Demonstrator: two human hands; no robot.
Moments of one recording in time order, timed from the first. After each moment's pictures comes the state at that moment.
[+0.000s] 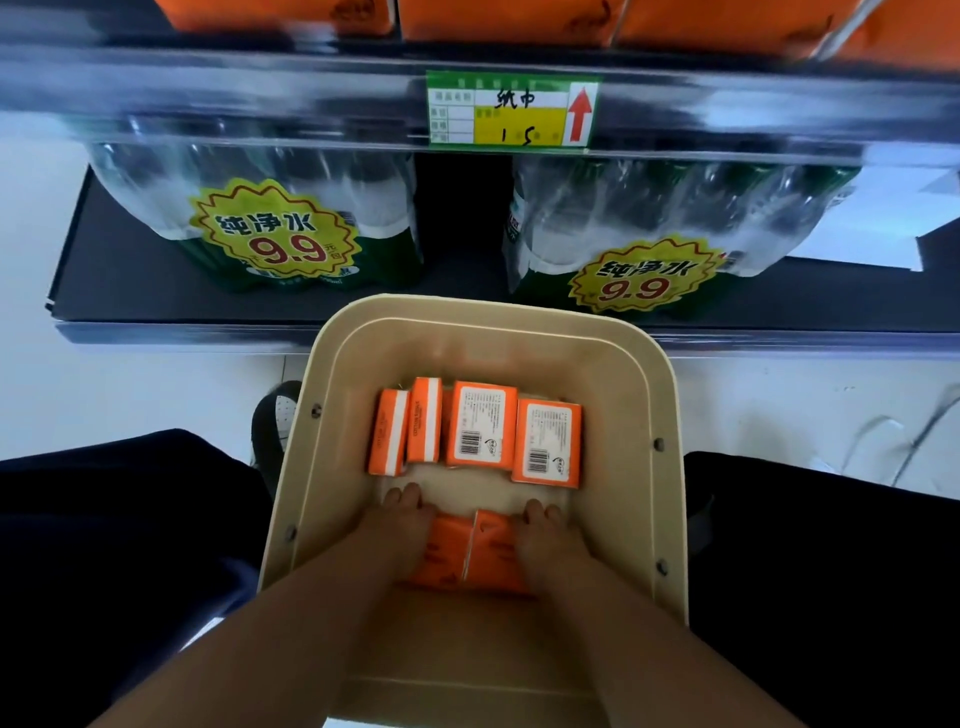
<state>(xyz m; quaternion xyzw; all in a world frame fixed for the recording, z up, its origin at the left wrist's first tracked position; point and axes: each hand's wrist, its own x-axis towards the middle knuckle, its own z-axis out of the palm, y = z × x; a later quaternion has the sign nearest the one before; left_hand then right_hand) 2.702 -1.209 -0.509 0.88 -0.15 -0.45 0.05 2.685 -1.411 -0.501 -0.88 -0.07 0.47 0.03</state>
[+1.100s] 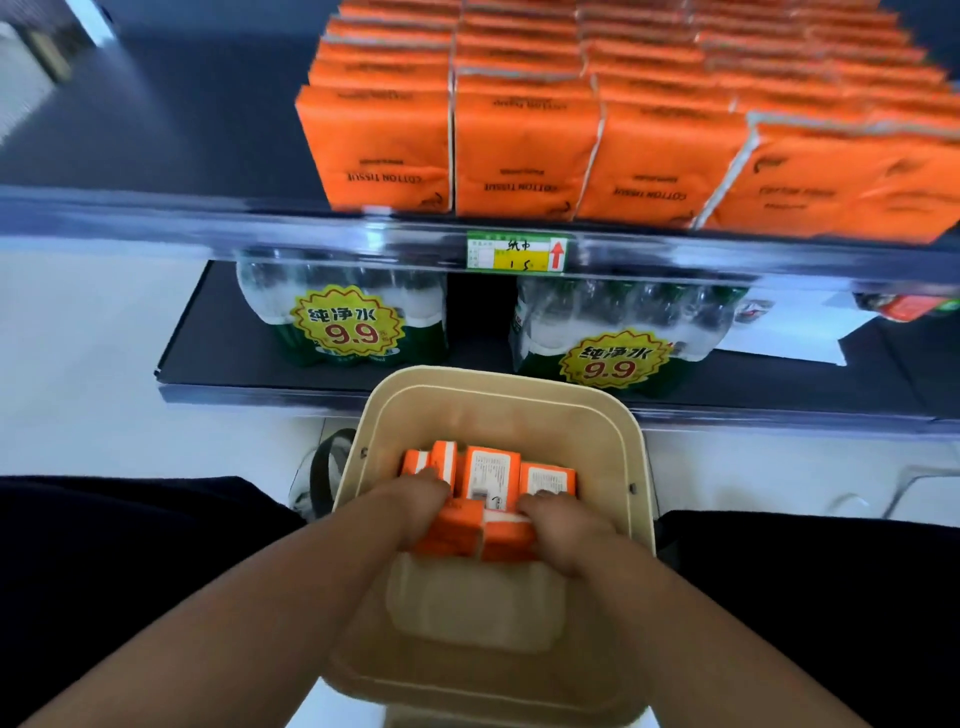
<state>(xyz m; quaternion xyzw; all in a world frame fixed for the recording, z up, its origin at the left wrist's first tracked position) 2.752 -1.209 -0.382 0.90 -0.10 -0.41 0.14 2.738 -1.422 -0.395 -0.92 -0.11 0.37 0.08</state>
